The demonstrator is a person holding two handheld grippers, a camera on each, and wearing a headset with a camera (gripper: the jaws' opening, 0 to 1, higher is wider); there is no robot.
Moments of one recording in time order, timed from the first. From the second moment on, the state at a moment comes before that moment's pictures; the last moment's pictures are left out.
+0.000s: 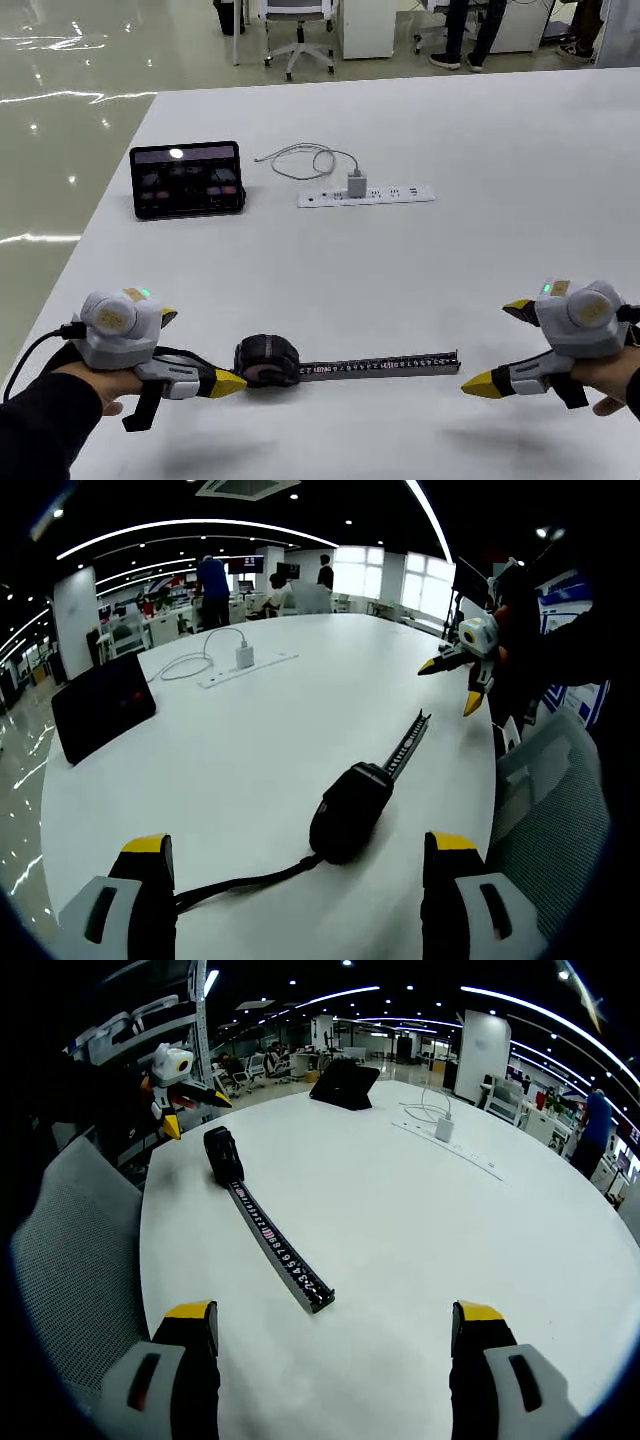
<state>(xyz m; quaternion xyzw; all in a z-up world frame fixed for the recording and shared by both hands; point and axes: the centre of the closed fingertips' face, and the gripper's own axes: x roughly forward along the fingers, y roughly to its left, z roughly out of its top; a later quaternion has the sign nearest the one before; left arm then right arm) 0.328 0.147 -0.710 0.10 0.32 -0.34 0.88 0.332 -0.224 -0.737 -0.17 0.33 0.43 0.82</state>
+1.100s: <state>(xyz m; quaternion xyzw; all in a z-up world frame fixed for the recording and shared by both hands) 0.257 0.169 -0.702 0.06 0.28 -0.28 0.92 0.272 -0.260 -0.718 -0.15 0.28 0.38 0.87</state>
